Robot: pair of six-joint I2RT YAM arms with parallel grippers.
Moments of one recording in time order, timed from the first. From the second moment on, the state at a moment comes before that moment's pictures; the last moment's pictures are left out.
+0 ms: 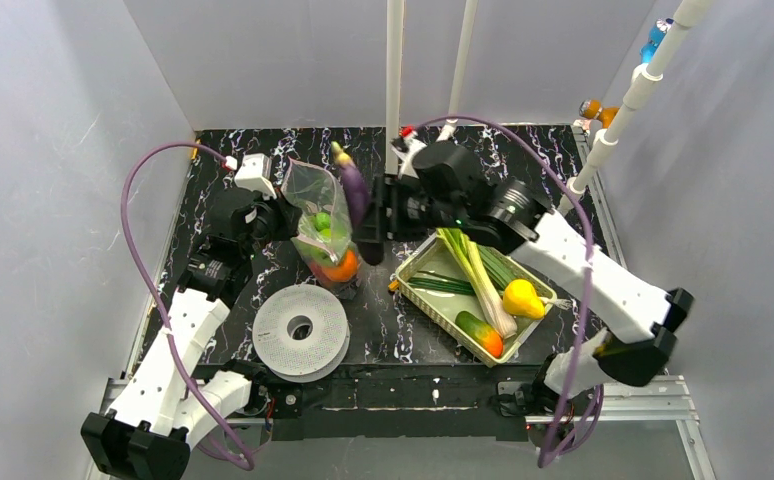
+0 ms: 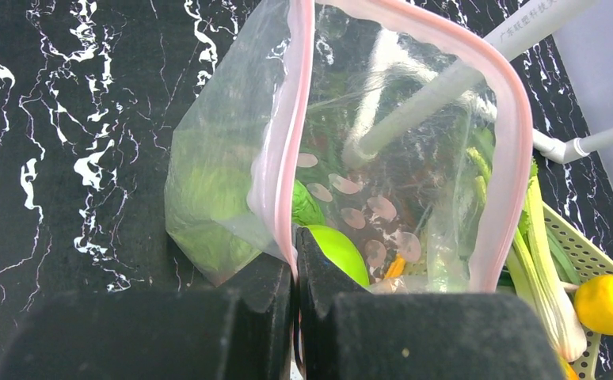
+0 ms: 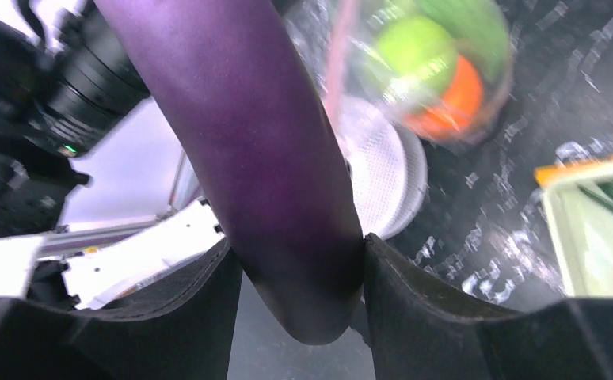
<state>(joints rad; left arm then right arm) -0.30 0.92 0.94 -0.39 0.00 -0.33 0.98 1.43 1.72 -0.84 -0.12 0.76</state>
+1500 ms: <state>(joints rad) -0.32 0.87 0.93 -0.39 0.00 -0.32 1.03 1.97 2.17 -0.79 0.23 0.40</state>
